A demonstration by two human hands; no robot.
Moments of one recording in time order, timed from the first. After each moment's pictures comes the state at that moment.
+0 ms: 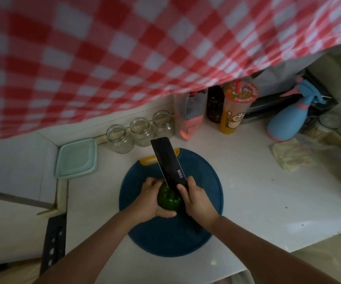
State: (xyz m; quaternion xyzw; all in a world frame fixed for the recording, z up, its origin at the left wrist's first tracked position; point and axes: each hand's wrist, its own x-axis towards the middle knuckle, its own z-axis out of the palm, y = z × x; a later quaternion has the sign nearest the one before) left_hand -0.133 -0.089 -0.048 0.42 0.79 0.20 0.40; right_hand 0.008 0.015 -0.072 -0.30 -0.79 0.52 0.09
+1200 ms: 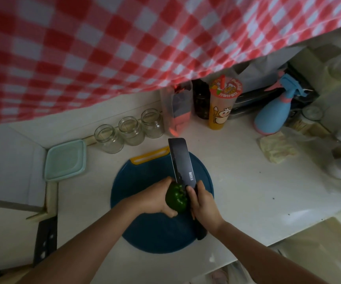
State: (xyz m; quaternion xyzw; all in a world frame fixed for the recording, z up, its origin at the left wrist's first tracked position) left_hand -0.116 -0.052 -0.045 0.47 0.73 0.10 0.48; right_hand 0.051 0.015 -0.075 -0.38 -0.72 0.57 0.14
